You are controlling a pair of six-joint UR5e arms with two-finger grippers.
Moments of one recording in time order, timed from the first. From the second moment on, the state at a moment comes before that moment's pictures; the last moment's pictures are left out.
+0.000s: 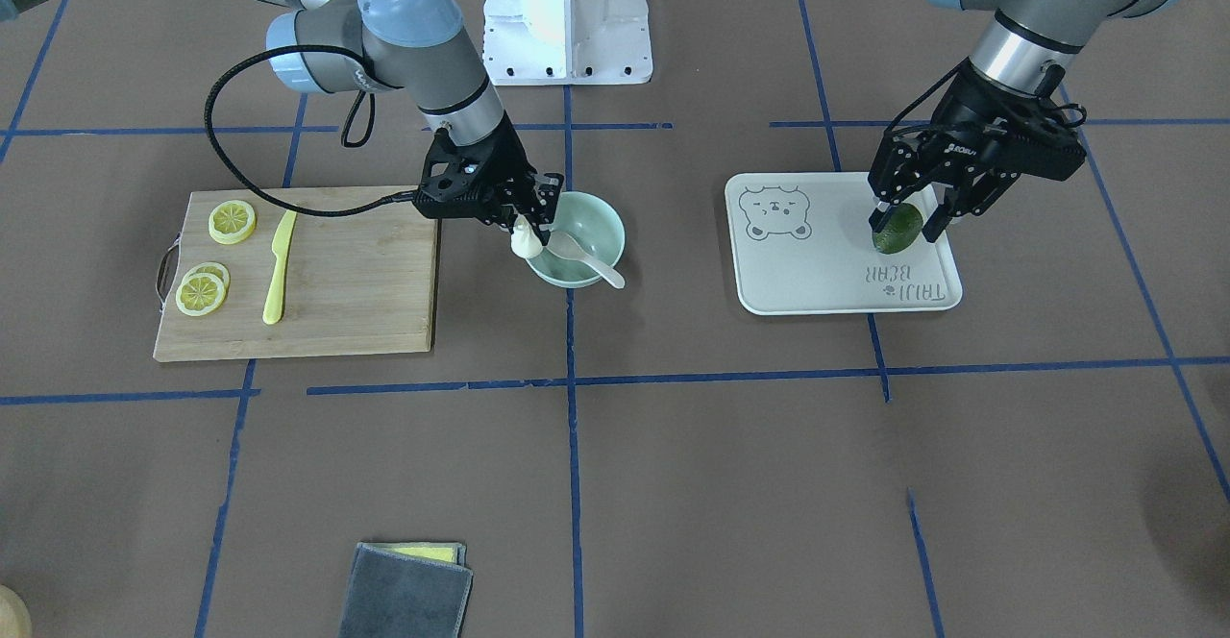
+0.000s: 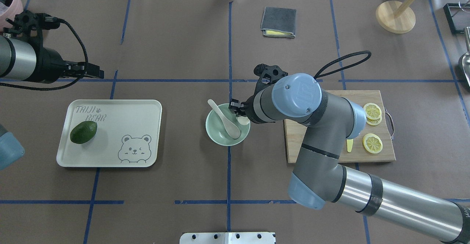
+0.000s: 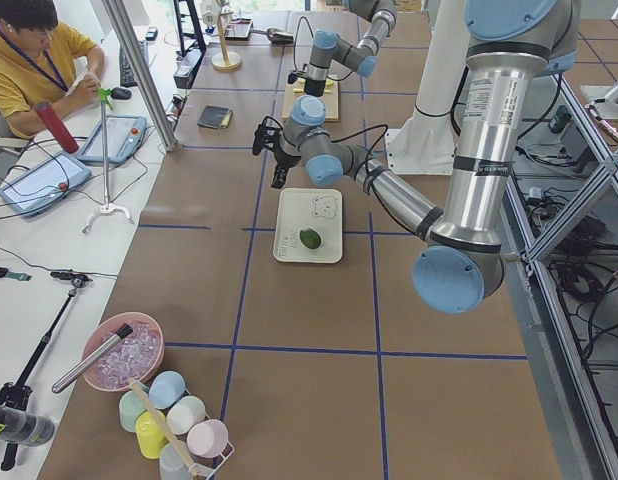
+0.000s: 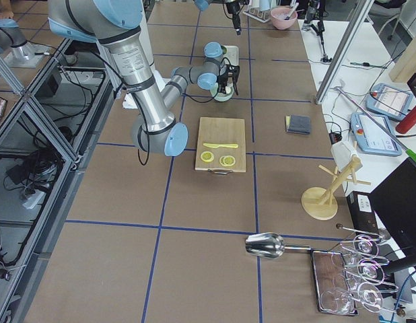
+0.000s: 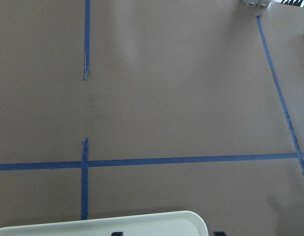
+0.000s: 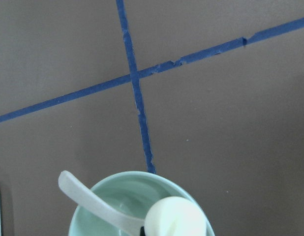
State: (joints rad) left arm -0.88 -1.71 -2.00 -2.02 -1.97 -1.00; right arm 0.47 -0.98 1.69 -1.22 1.76 1.55
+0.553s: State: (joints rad) left arm -0.88 -1.71 -1.99 -2.03 -1.97 -0.99; right arm 0.44 -0.95 1.68 -1.22 1.73 1.56
